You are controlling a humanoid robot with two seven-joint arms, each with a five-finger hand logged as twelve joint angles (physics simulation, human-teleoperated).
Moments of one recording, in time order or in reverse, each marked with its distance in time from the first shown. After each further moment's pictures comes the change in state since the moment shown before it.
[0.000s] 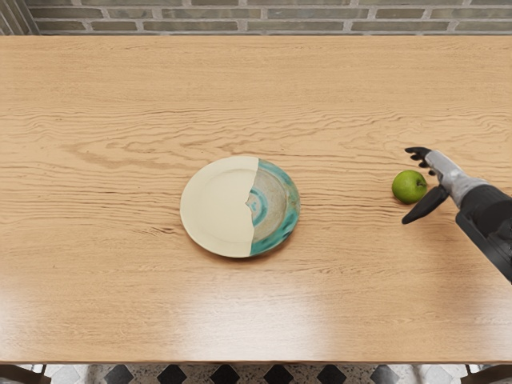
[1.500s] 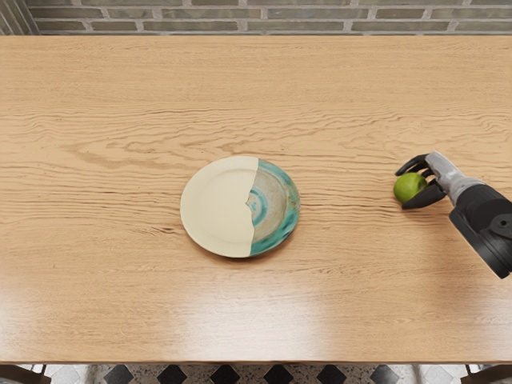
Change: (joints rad) left arm 0.000 0.000 0.000 0.000 0.000 0.000 0.000; right arm -0.024 0.046 0.026 -0.066 0.010 0.000 -0.031
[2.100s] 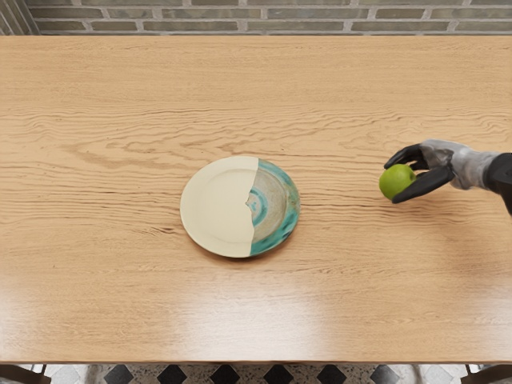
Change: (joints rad) left arm 0.000 0.000 0.000 0.000 0.000 0.000 0.000; right arm 0.003 -0.174 0.257 -0.014 0.221 0.622 0.004
